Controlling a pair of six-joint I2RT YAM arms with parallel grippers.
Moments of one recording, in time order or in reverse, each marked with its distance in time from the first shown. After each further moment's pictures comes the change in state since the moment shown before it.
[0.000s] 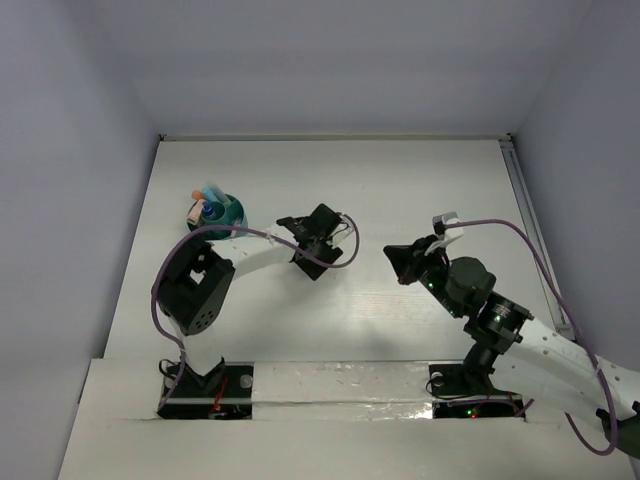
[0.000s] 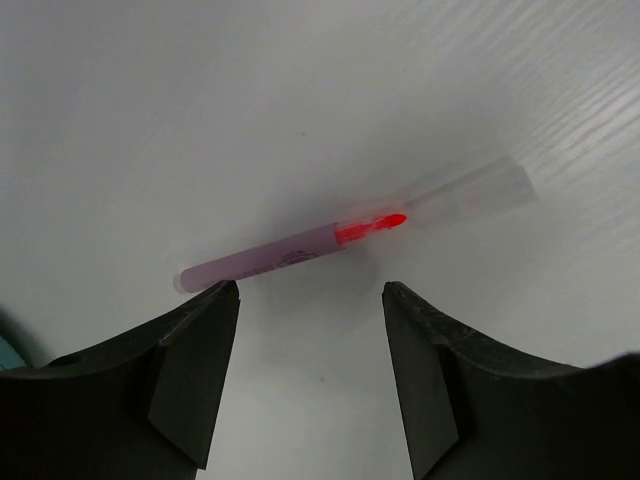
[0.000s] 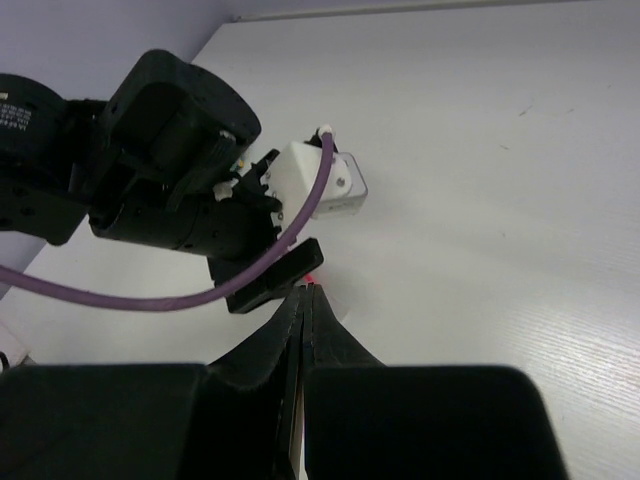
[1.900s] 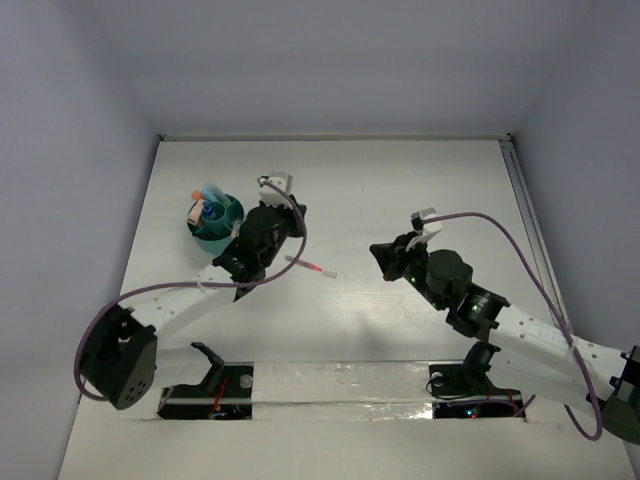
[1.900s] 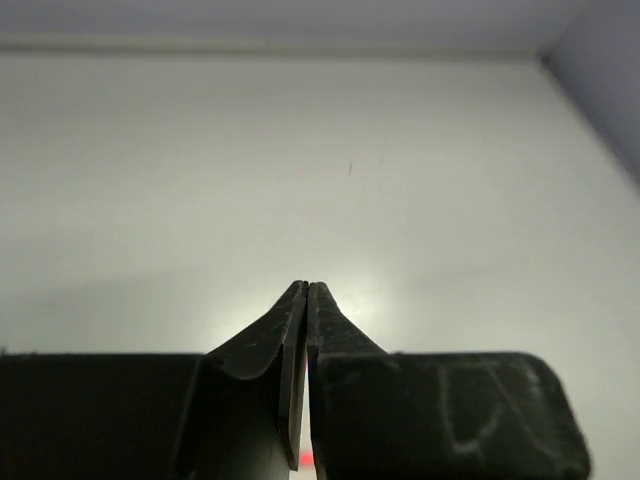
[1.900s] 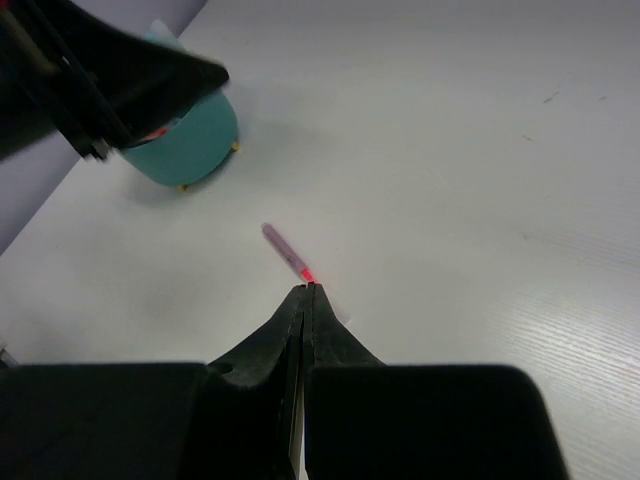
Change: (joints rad) left arm 0.167 -0.569 -0.459 0.967 -0.069 -0.429; right arm 0.000 0.190 0.000 0.135 -0.048 -0.013
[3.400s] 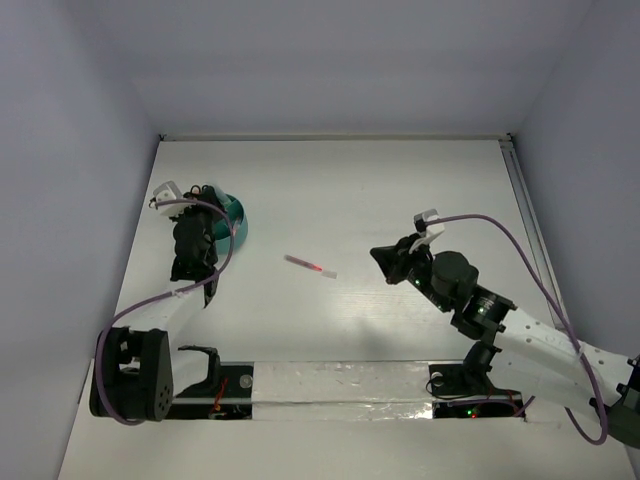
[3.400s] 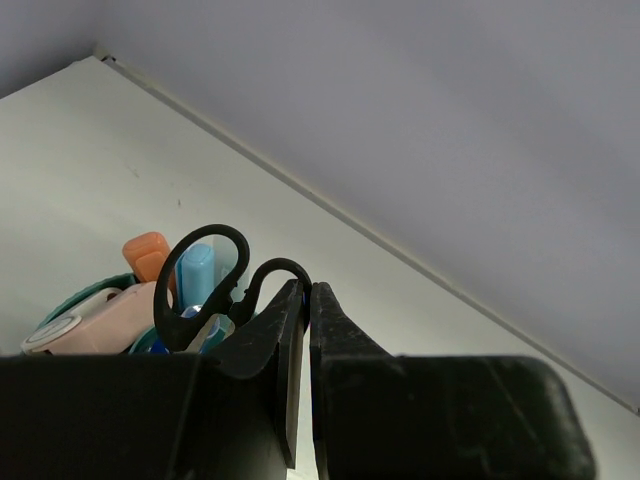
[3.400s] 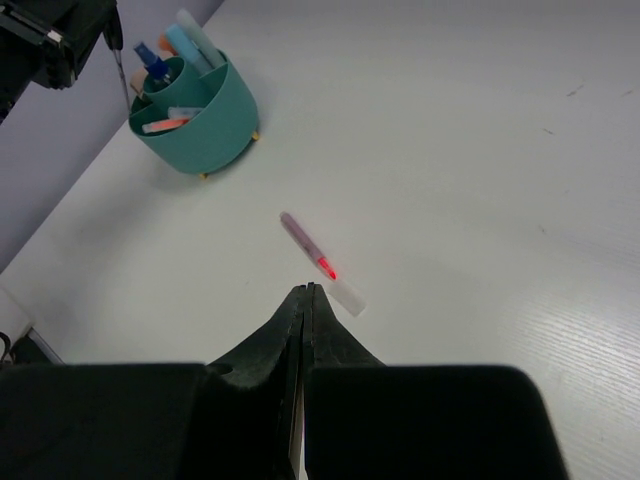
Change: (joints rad) left arm 0.512 -0.043 -0.237 0.362 -0.085 -0.254; right arm 0.000 -0.068 0.000 -0.063 -0.029 0.014
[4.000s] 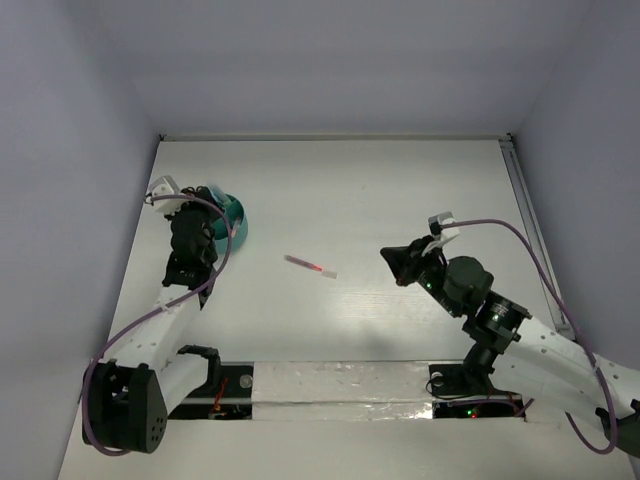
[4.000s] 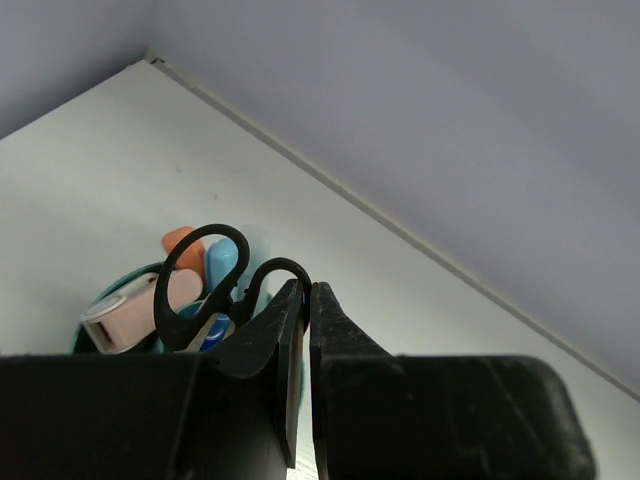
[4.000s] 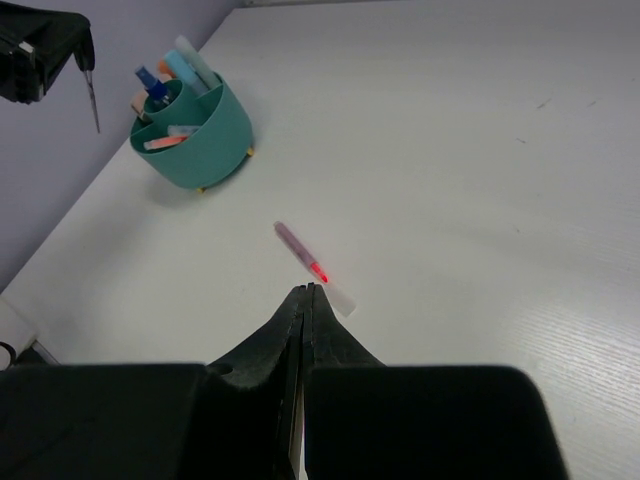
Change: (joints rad) left arm -0.053 -0.157 0.097 -0.330 -0.121 0.031; right arm 0.000 -0.111 0.000 -0.077 0.034 0.000
